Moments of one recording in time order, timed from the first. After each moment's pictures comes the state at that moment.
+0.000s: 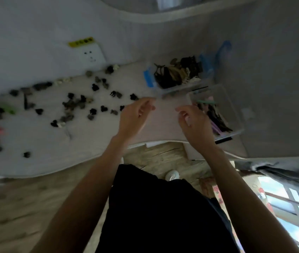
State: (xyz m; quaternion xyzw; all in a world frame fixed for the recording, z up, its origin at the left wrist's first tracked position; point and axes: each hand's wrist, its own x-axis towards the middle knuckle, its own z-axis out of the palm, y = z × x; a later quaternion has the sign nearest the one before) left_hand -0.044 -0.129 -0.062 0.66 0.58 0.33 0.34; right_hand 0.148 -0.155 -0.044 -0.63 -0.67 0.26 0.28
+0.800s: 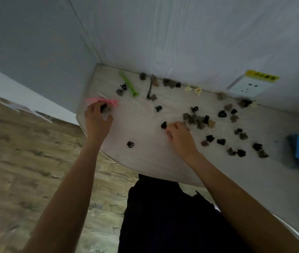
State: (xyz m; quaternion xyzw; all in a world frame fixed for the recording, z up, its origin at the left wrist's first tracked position) left_hand -0.487 -0.210 -0.122 0.34 0.90 0.25 0.12; right_hand -0.237 -0.110 -0.123 -0.41 -0.86 0.29 0.00
